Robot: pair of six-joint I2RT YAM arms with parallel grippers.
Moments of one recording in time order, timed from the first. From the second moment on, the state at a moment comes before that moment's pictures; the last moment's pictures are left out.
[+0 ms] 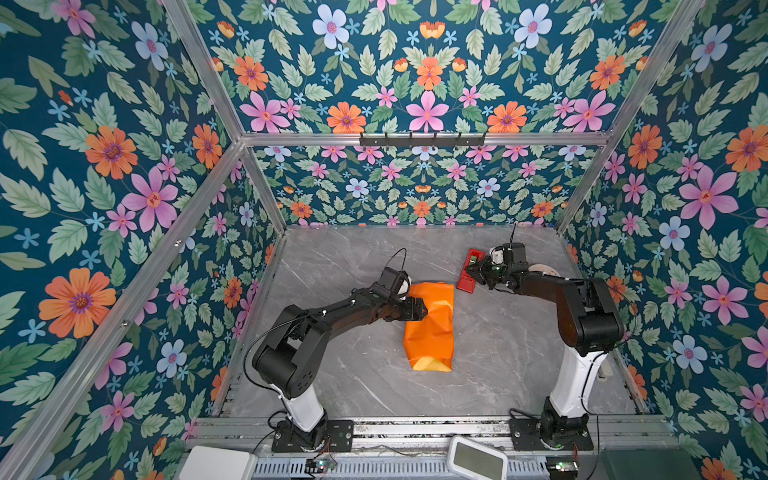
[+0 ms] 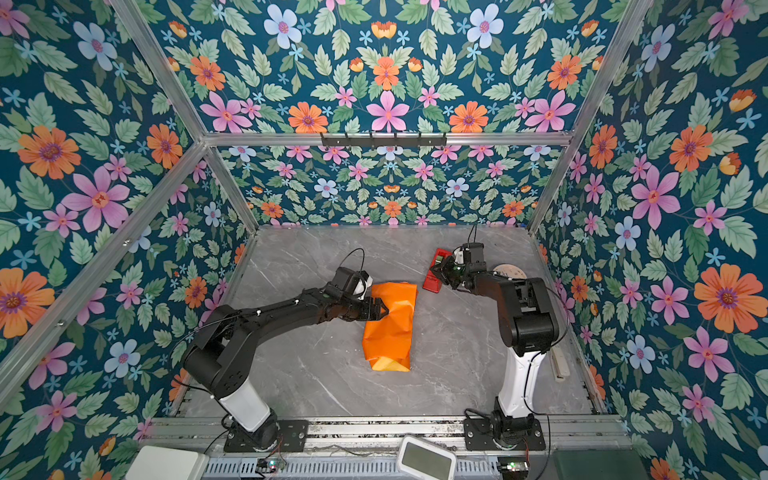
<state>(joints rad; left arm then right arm) -0.63 1.73 0.99 -0.25 0.29 -0.51 0.11 1.98 1.14 0.16 -0.60 0.98</state>
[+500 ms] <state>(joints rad) -0.63 1.73 0.98 -0.25 0.28 -0.51 0.10 1.99 1.09 0.29 -0.61 1.11</state>
